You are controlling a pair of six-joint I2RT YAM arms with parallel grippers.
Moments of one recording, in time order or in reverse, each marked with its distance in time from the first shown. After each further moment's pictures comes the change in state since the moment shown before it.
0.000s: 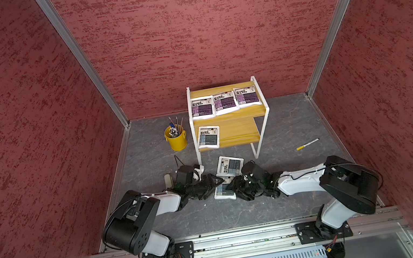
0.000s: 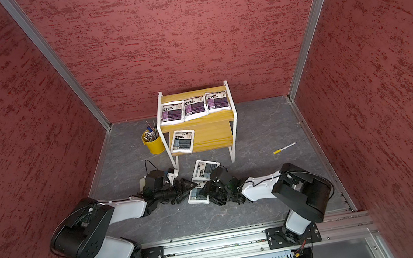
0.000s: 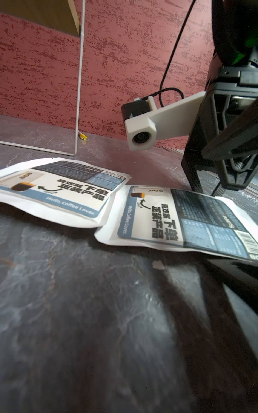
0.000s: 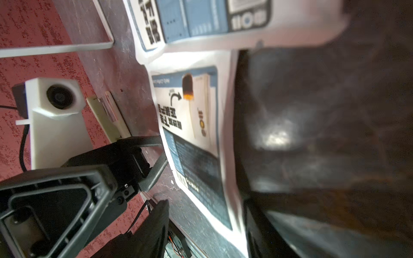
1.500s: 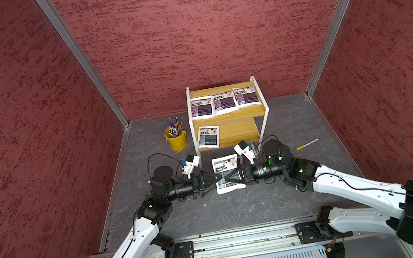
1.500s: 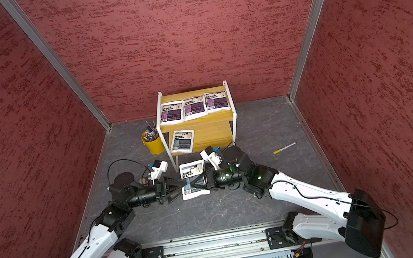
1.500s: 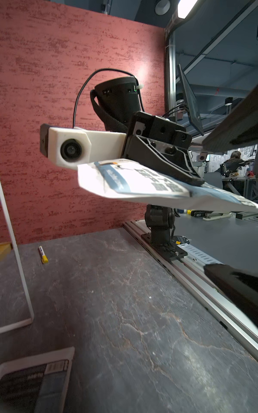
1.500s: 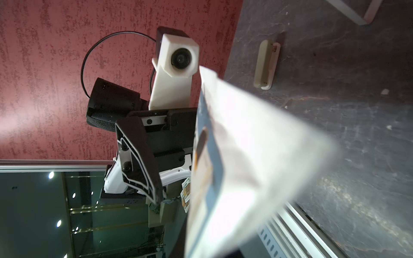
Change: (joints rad) left arm 0.003 -0.737 0.136 -0.373 0.289 -0.156; right arm -0.021 -0.494 0.205 -0.257 -0.326 -0.330
